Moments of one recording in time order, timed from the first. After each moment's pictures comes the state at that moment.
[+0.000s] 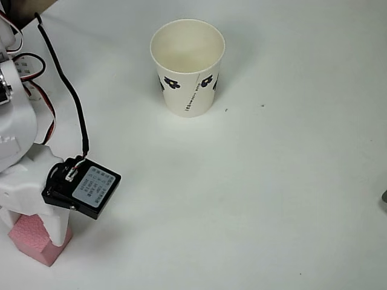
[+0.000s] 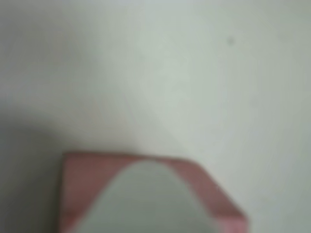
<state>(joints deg) 28.7 115.3 135.3 52.8 -42.8</state>
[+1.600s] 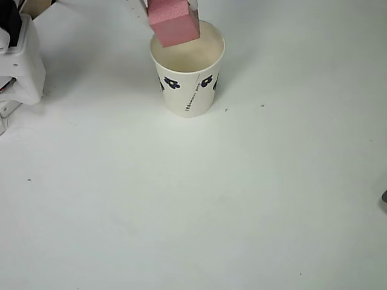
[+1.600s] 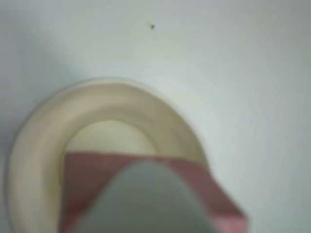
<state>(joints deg) -37.6 125.9 103.4 83.3 -8.3</state>
